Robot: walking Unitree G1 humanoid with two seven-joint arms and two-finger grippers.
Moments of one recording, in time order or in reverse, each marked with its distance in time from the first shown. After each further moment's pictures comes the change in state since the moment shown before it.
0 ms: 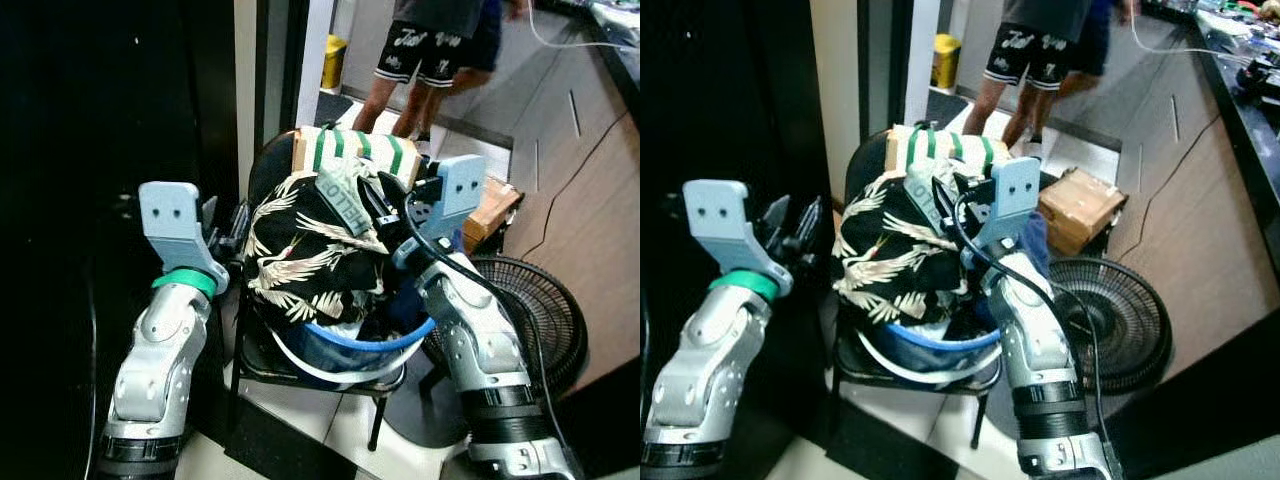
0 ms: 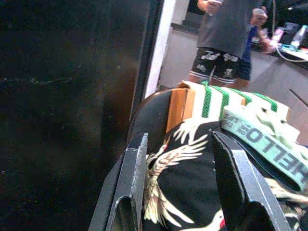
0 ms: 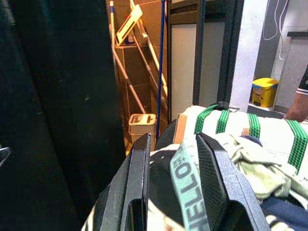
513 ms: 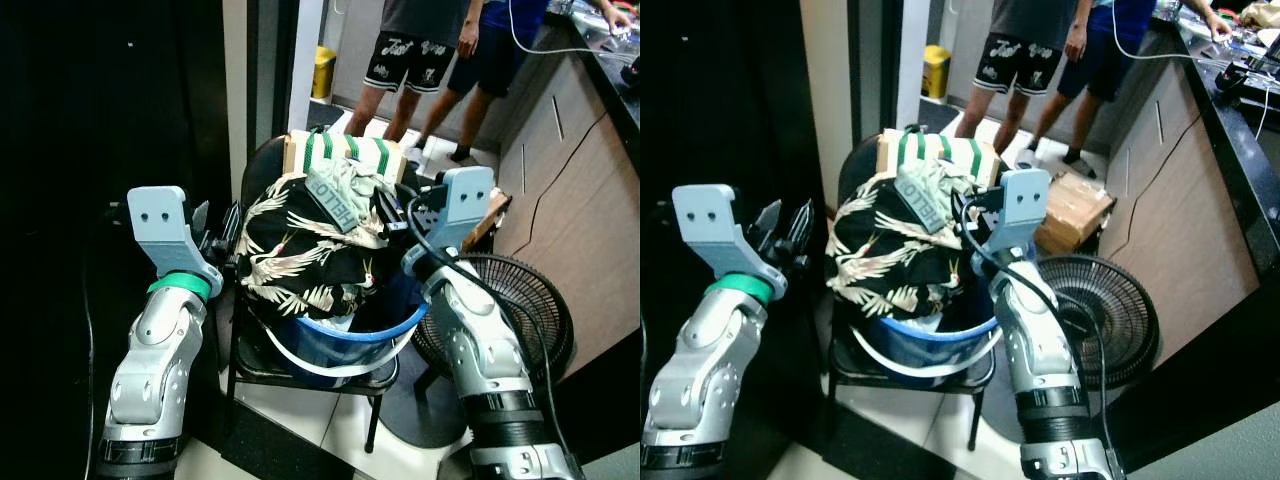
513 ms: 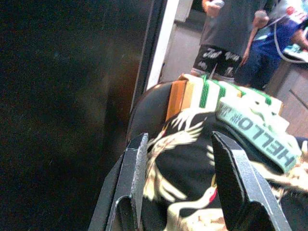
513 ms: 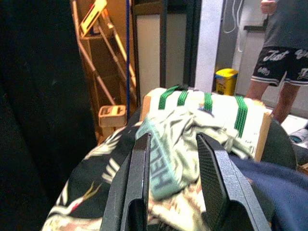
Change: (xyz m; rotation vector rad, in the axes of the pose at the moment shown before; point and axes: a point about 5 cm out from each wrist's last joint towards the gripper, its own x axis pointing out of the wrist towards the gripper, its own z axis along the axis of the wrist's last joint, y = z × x) left arm -0.001 0.011 -0.011 -0.008 0.061 0.058; right arm -0.014 -0.015 -0.024 -0.029 0.095 -0.131
